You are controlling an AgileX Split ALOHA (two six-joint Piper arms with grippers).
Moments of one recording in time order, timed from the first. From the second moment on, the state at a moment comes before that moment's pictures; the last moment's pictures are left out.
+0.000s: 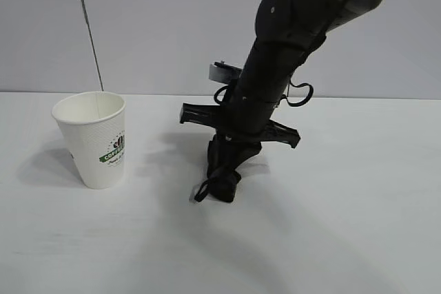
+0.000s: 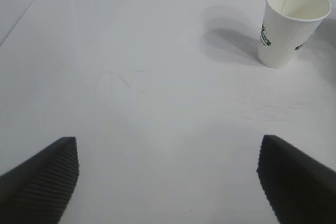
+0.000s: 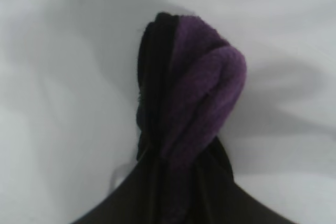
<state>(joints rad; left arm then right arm) 0.02 -0.02 -0.48 0.03 1.13 0.01 0.41 2.25 -1.60 0.28 0.76 0.13</state>
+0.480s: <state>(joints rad) 0.02 -0.02 -0.48 0.03 1.13 0.01 0.33 2.22 -1.60 0.15 0.90 0.14</state>
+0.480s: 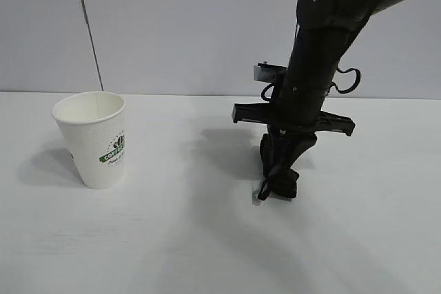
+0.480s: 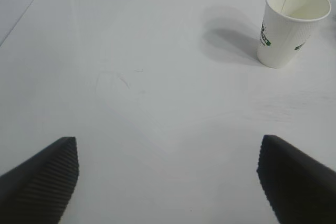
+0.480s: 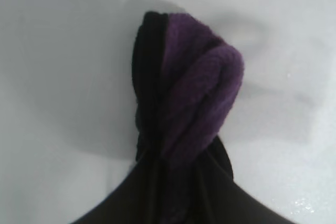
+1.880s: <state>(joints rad) 0.02 -0.02 -0.48 0.03 1.13 0.01 0.33 1.37 -1.60 0.27 1.15 0.04</state>
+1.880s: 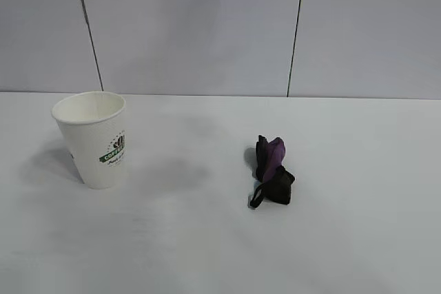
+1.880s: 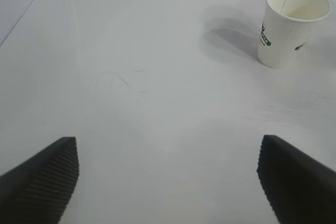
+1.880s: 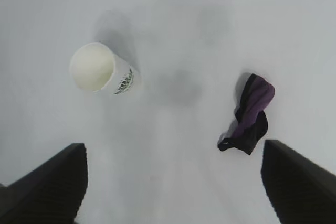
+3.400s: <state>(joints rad) 0.02 -0.02 -0.48 0.03 1.13 0.01 0.33 0.17 -0.86 0.03 1.24 0.03</state>
